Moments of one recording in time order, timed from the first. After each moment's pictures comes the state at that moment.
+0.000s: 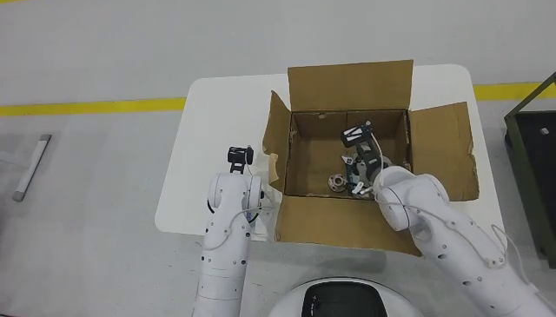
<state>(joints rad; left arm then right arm) 0.95 -1.63 -1.39 -1.42 1.80 0.00 -1.41 -1.02 -1.24 1.05 -1.74 -1.25 0.30 0.97</state>
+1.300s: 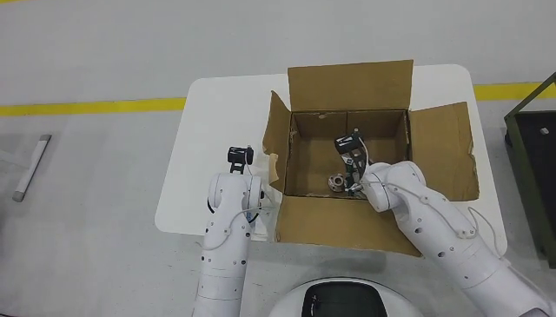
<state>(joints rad) 0.95 -1.63 -1.39 -1.42 1.80 0.00 -1.41 -0.89 -1.30 0.98 -1.48 -1.22 0.29 1.15</state>
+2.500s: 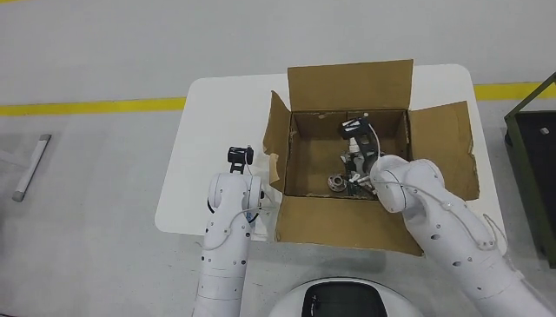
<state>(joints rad) 0.95 -1.63 -1.39 -1.42 1.80 0.00 -1.41 -0.99 -1.31 1.14 -1.70 -1.19 0.24 1.00</state>
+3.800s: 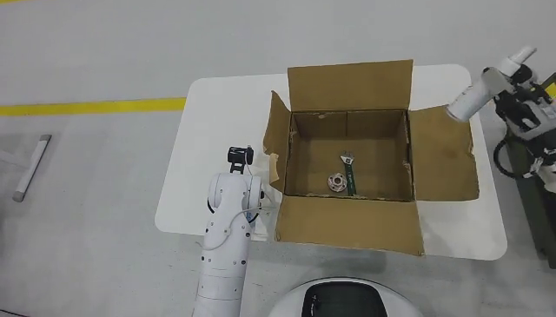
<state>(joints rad) 0.95 -1.63 -1.39 -1.42 1.80 0.00 -1.41 -1.40 -1.25 1.99 -2.20 -0.56 -0.02 0.60</state>
